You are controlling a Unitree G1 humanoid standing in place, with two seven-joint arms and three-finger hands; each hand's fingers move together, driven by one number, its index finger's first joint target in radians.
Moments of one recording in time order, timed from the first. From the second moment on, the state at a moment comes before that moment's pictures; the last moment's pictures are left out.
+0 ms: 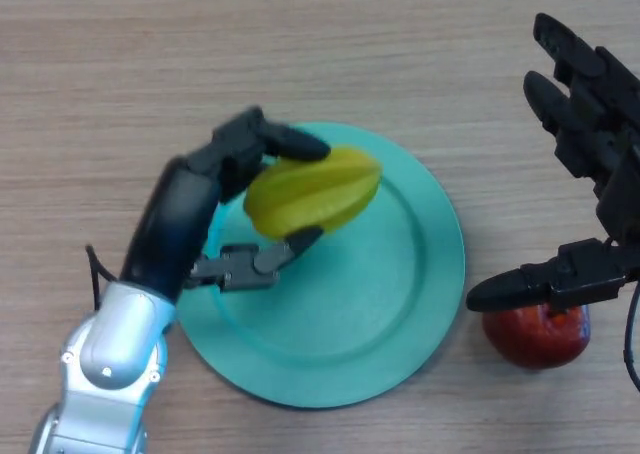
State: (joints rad) left arm -0.14 0.18 -0.12 -0.16 0.15 0.01 -0.12; right arm -0.10 -0.27 -0.08 -0.63 0.09 0.43 0.25
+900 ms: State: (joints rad) left arm -0.15 0.19 -0.08 -0.28 0.21 0.13 -0.11; right arm -0.09 -0.27 -0.08 -0.60 0.08 0.43 0.25
